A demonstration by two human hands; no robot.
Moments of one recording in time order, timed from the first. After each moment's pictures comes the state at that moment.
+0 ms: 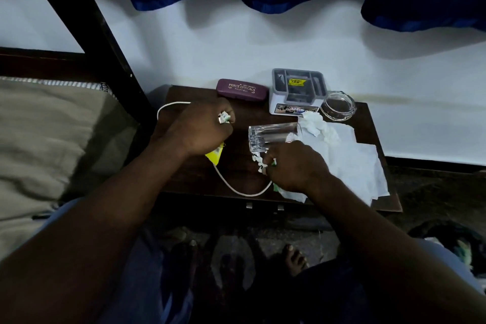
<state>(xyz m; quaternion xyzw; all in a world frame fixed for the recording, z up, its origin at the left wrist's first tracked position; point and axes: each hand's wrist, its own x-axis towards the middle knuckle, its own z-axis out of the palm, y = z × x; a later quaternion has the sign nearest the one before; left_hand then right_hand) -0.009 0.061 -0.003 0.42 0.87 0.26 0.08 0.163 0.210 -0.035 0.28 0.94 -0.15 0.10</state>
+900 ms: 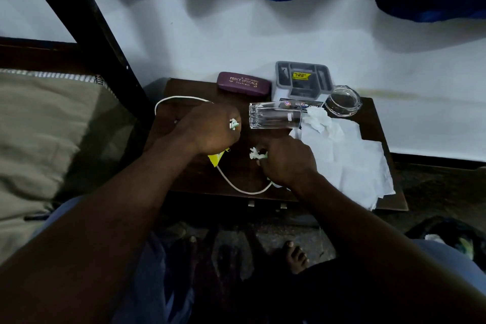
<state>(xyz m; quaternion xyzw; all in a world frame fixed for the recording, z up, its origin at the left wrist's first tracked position) -0.007 0.074 -0.009 0.44 0.87 0.16 0.16 0.138 0.208 -0.070 0.25 0.96 -0.09 0.05</state>
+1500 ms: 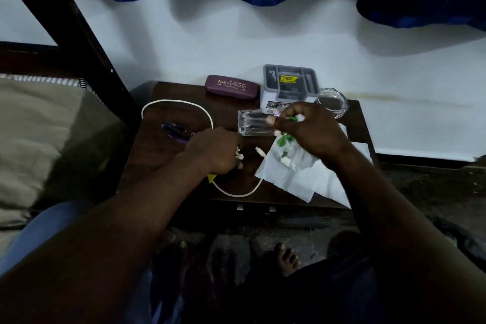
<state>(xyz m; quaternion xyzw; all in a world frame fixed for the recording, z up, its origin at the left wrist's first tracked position) 0.014 0.100 -0.058 0.47 0.87 0.03 0.16 0.155 0.269 -0.007 0.31 0.84 -0.43 -0.11</state>
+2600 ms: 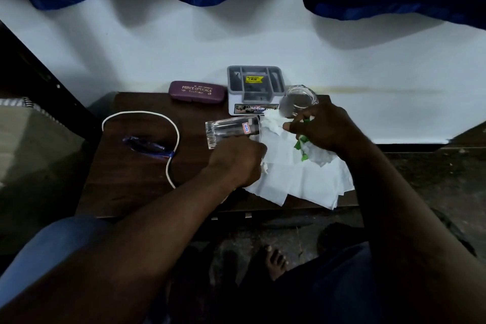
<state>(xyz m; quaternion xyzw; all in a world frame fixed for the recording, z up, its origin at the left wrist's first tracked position) 0.083 0.182 -0.069 0.56 0.82 0.08 0.11 0.199 0.361 -0.020 0.38 0.88 -0.29 -0.06</state>
